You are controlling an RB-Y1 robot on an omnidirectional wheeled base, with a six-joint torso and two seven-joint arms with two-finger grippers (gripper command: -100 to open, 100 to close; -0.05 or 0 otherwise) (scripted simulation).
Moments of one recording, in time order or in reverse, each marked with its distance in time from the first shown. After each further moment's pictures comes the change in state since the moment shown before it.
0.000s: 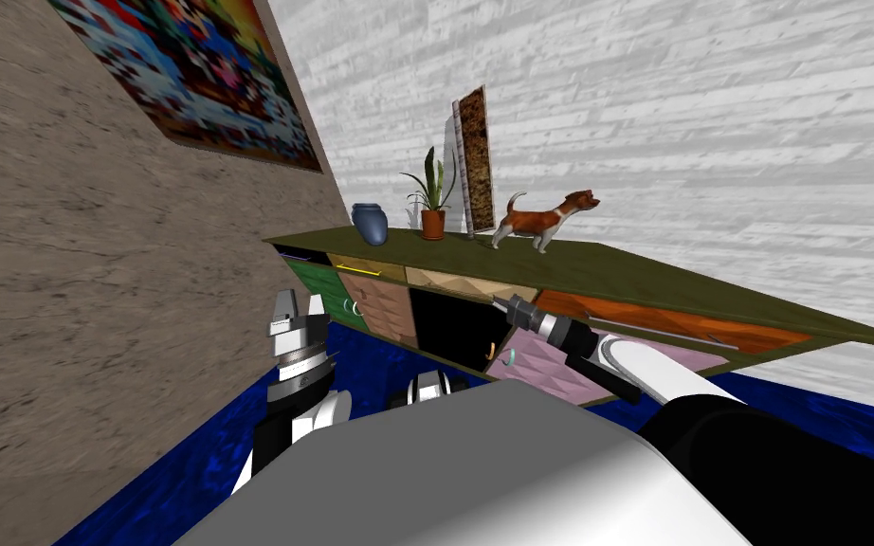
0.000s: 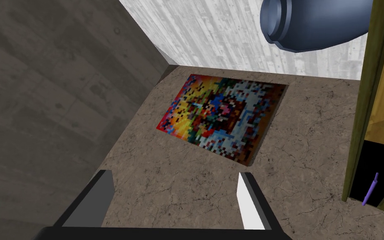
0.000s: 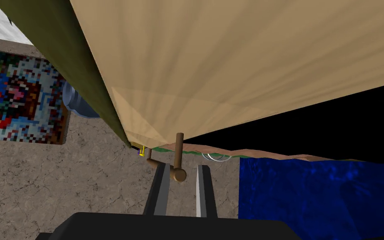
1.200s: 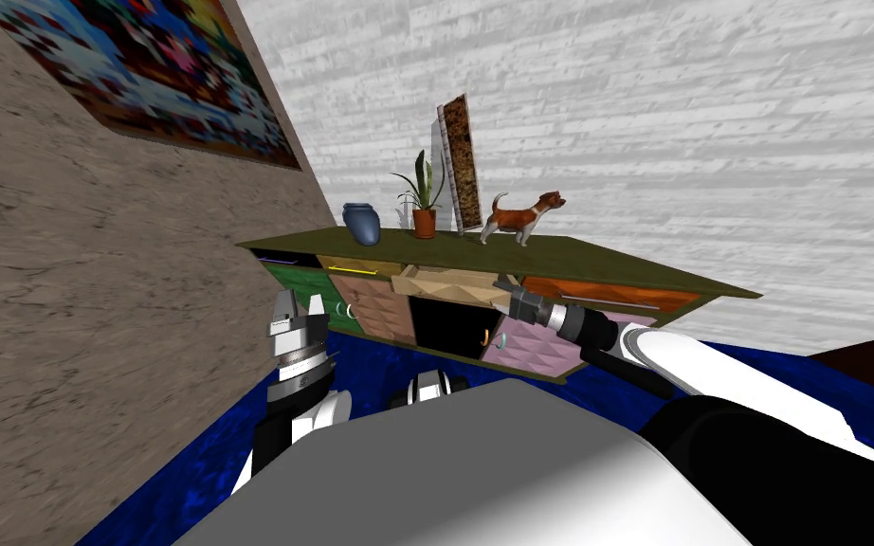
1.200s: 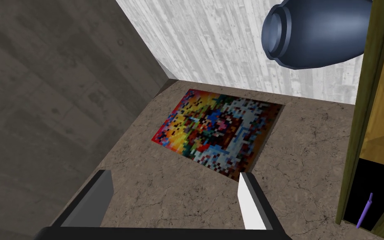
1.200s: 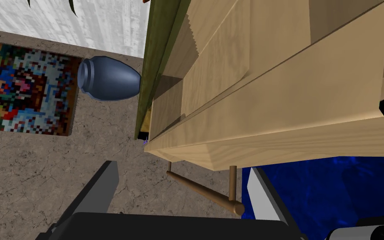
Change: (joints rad) left arm 0.000 0.000 0.000 0.000 0.000 0.000 0.000; right arm 0.046 -0.104 -0.162 -0.111 -0.054 -0.048 -0.139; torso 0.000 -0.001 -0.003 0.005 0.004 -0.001
